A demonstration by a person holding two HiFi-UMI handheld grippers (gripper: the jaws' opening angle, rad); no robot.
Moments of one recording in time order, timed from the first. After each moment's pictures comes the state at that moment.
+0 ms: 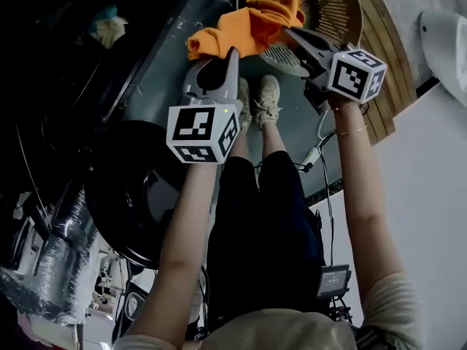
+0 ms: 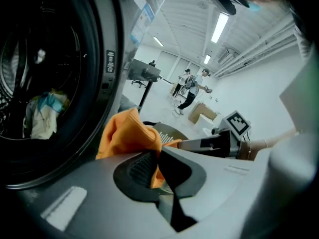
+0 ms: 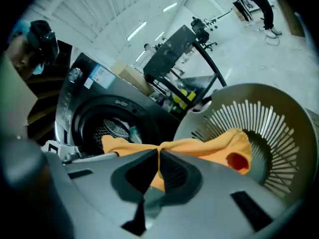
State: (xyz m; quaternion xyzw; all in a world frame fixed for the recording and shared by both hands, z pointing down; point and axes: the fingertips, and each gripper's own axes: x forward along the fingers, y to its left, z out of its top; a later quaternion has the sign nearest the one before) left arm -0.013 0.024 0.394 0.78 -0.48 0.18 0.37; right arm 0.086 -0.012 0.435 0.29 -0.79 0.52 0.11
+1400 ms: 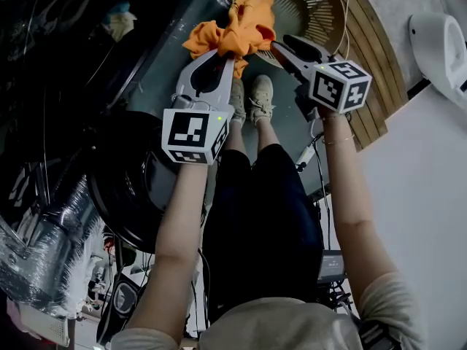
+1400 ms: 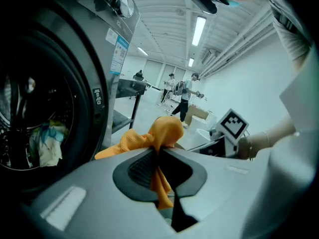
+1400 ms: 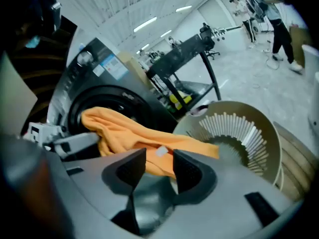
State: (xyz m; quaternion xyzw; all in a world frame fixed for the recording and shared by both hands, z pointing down) left arm -0.014 0.036 0.326 0.83 -0.46 0.17 0.28; right arm 0.088 0.020 0.395 0.34 -0.80 0.45 0.19
